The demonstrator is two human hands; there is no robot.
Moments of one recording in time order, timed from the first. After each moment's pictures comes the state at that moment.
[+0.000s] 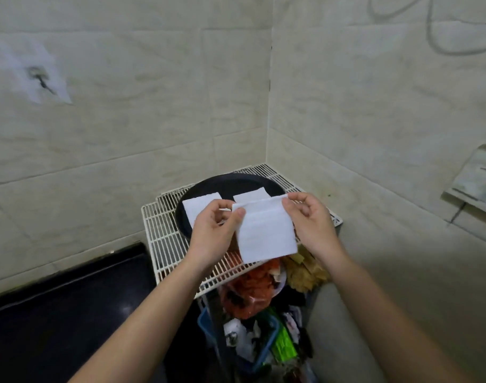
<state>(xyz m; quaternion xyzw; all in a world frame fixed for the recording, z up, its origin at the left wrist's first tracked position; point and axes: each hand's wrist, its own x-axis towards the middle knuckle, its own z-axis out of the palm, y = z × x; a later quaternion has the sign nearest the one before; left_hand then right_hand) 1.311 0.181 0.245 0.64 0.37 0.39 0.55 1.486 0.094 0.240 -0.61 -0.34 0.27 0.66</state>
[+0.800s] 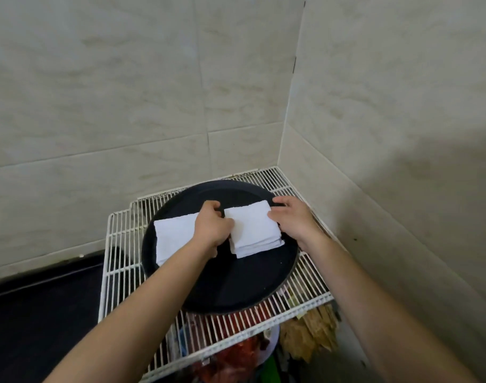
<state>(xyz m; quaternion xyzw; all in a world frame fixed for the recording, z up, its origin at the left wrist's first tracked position) 1.450 0.360 0.181 0.58 0.59 0.27 0.50 1.635 0.302 0.171 -0.71 -0.34 0.39 0.48</state>
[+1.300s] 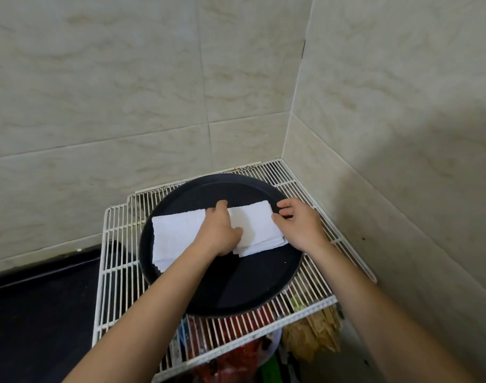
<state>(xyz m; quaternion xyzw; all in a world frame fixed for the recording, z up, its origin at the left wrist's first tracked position) 1.450 0.352 0.188 0.74 0.56 0.11 0.37 1.631 0.290 0.166 -0.78 -0.45 0.24 0.36</state>
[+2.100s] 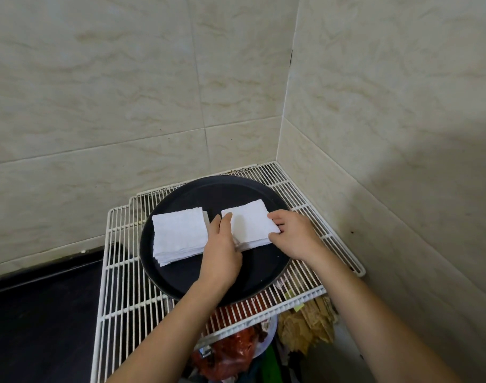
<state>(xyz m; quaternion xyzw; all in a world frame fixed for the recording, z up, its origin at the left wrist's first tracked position) 1.447 0.288 0.159 0.78 0.52 0.23 0.27 1.626 0.261 0.169 -0.77 -0.53 0.25 0.26</state>
